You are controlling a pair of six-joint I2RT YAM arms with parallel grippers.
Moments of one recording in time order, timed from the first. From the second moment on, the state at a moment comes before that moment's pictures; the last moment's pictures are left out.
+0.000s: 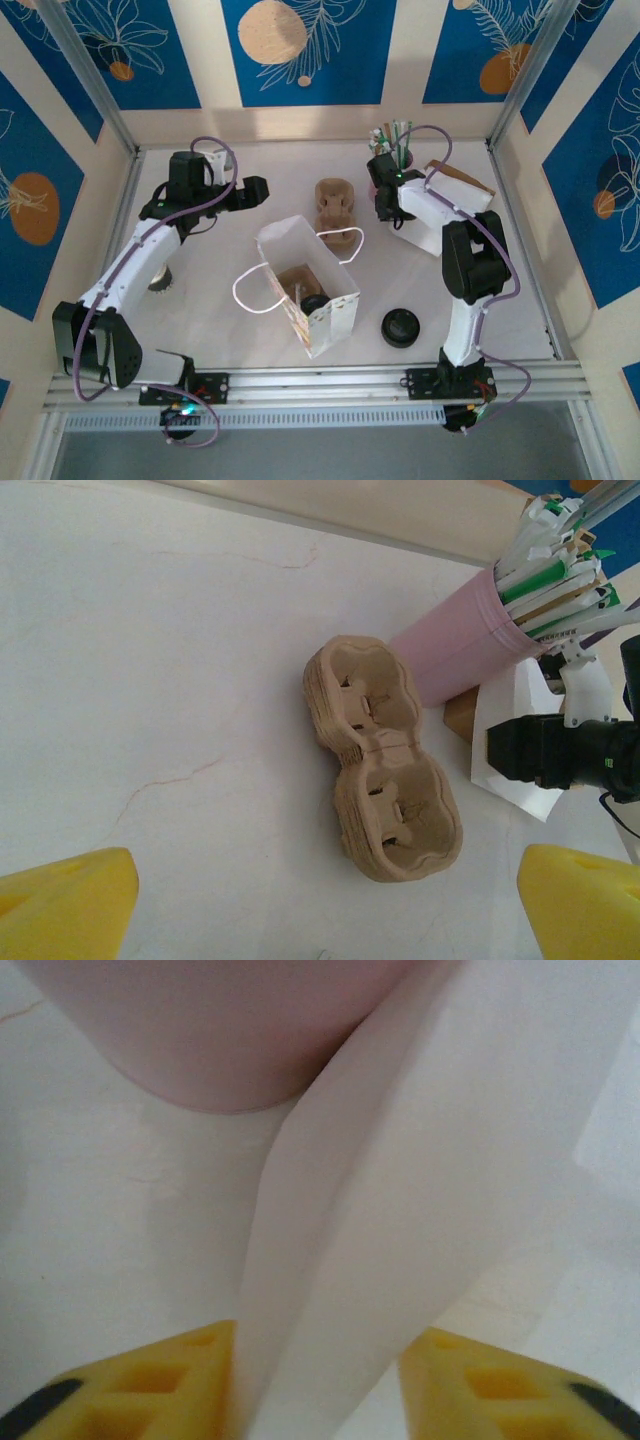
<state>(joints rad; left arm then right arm) -0.22 1.37 1.18 -0.41 0.42 -0.39 0.34 1.92 1.46 -0.78 0.40 0.33</state>
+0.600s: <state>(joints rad) -0.22 1.24 1.18 -0.43 0.42 -0.40 0.42 1.32 1.48 -0.86 0.39 0.30</state>
